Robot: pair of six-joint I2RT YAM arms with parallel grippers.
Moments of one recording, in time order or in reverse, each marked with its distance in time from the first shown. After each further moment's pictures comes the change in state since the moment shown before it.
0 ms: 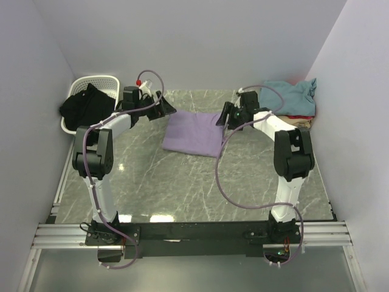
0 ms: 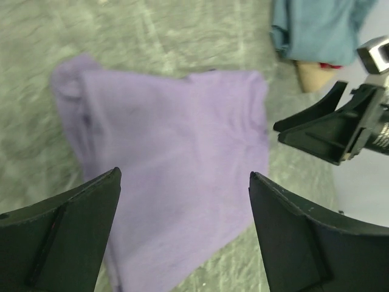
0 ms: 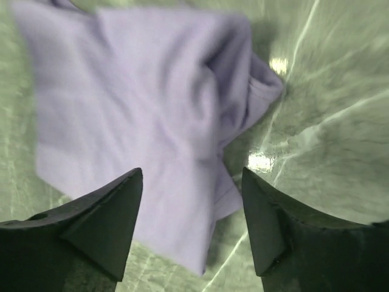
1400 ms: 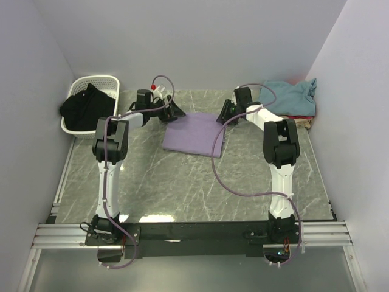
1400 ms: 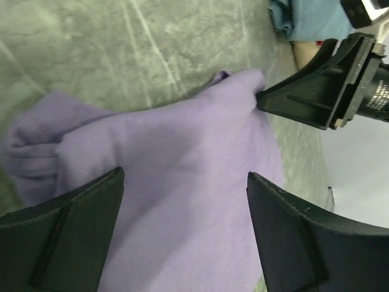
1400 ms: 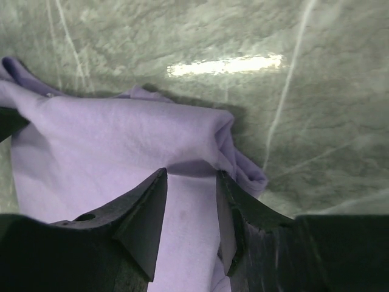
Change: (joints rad) left arm -0.035 0.381 0.302 0.077 0.192 -0.043; right arm -0.005 0.246 0.286 -0.058 0.064 0.063
